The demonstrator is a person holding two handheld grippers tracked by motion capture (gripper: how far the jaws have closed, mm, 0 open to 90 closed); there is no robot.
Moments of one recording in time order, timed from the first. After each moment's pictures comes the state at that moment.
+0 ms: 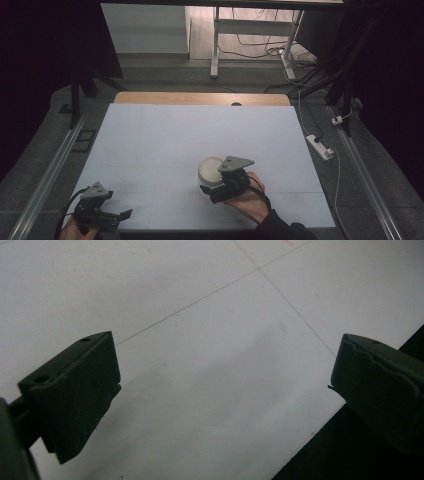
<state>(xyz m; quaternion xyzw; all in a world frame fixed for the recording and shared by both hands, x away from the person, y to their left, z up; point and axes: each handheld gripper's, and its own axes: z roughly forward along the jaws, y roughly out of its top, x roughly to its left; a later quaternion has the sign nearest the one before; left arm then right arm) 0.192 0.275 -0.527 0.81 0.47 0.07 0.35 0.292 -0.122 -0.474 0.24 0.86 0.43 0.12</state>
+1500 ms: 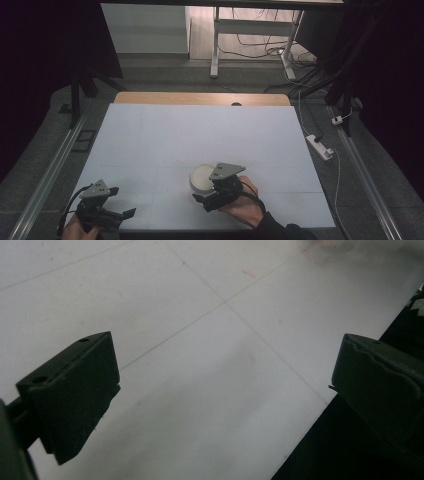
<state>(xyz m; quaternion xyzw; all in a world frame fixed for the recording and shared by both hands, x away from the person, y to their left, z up) 0.195 0.268 -0.517 0.81 0.42 0.07 0.40 0.277 -0.106 -0.478 0.19 0.87 0.43 0.10</state>
